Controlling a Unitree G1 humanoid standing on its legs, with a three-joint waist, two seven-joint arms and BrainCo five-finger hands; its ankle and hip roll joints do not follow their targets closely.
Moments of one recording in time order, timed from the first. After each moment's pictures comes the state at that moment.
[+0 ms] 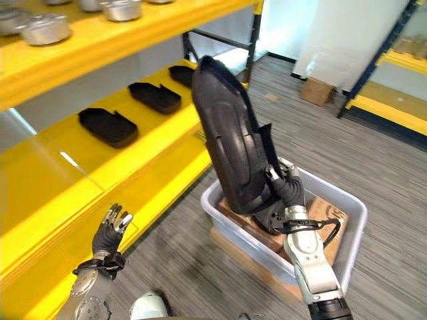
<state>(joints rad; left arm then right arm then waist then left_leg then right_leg) 0.26 0.25 -0.05 0.03 -0.64 -0.08 0.13 0.04 -0.37 0.06 -0.16 0.23 -0.09 -0.22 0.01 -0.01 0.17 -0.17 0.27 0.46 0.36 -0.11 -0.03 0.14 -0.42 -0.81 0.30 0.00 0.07</state>
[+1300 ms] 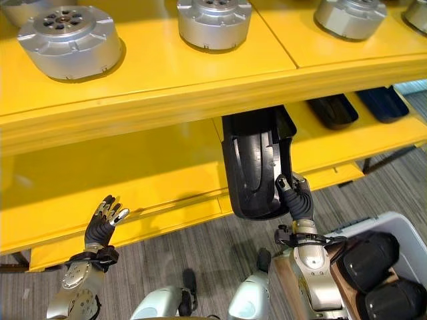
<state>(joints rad) 0.24 0.33 -0.03 0.03 -0.56 -0.09 0.13 0.16 -0.33 0.00 -0.21 0.19 -0.07 -0.19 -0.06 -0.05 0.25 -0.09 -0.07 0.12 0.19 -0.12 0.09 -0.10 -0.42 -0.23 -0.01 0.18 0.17</state>
